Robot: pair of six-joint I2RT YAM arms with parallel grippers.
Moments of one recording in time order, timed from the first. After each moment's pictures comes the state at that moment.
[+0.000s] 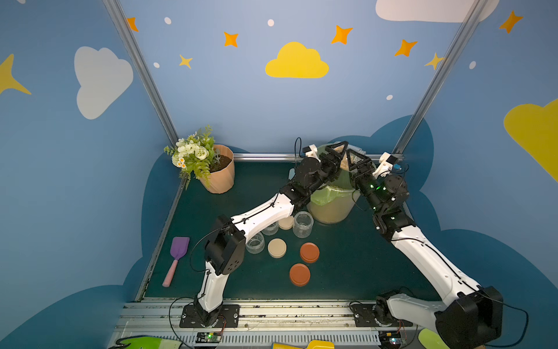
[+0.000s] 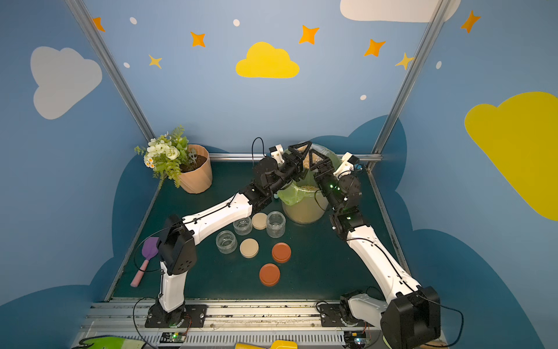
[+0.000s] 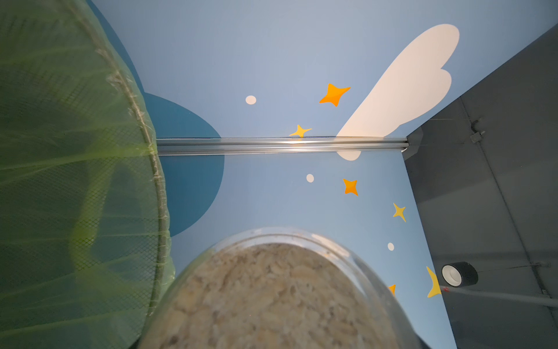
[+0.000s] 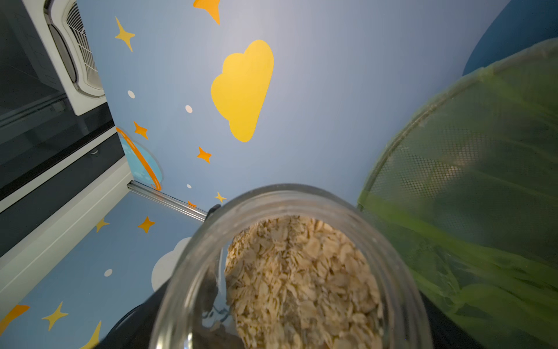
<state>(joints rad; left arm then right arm) -0.81 2.01 1.79 0.42 -0.03 -1.60 0.35 1.18 0.96 0.36 -0.06 1.17</state>
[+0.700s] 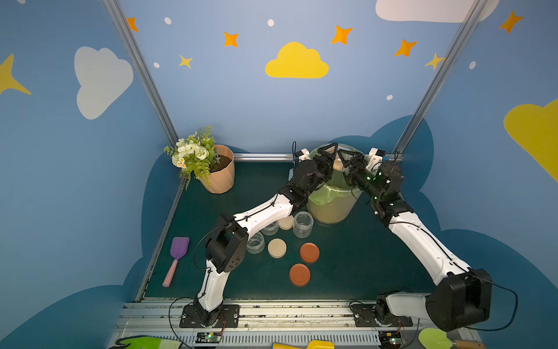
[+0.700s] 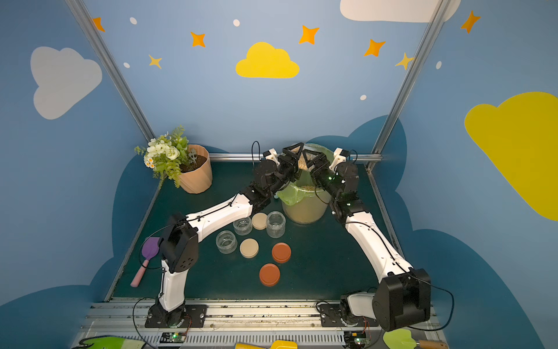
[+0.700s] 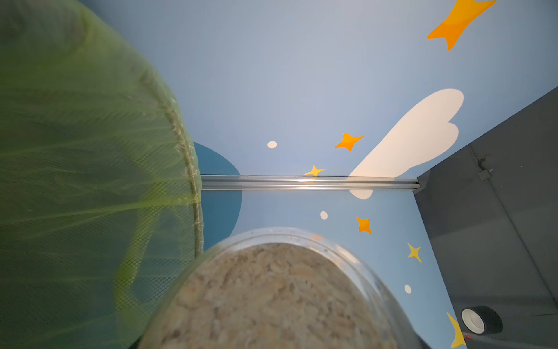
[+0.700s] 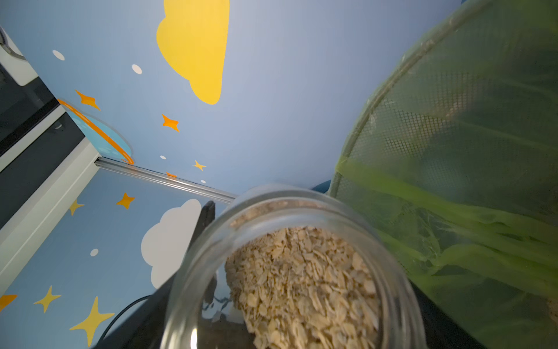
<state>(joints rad) -0.78 2.03 1.74 0.44 -0.15 -1.62 0.27 1.34 1.14 0.16 -0.33 1.20</state>
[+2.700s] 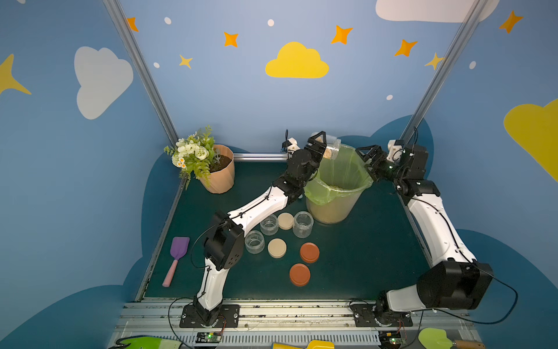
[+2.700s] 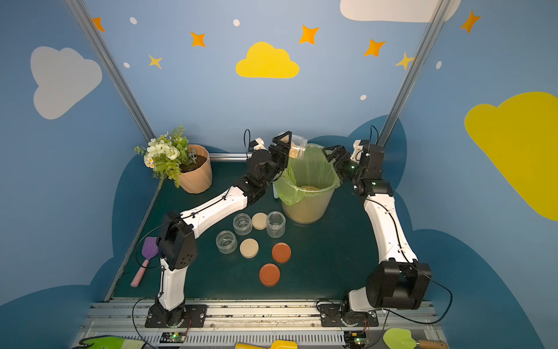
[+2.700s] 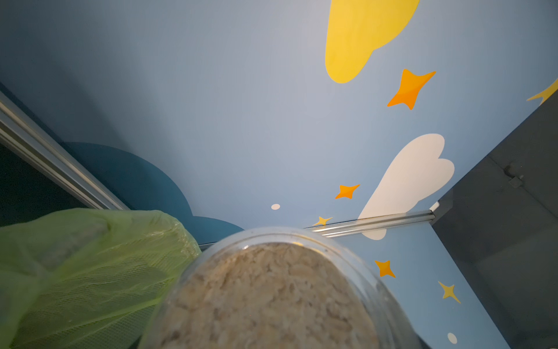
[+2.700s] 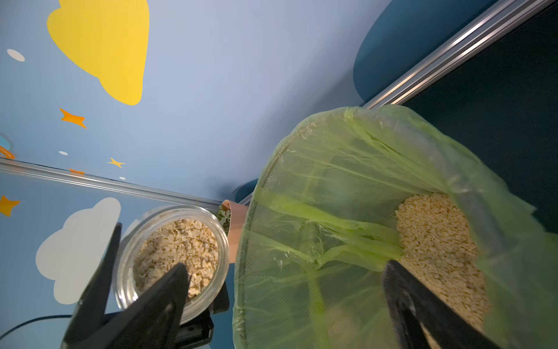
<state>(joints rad) -0.72 2.04 1.87 0.31 -0.25 -1.42 0.00 1.42 1.41 -0.32 -0.52 0.85</state>
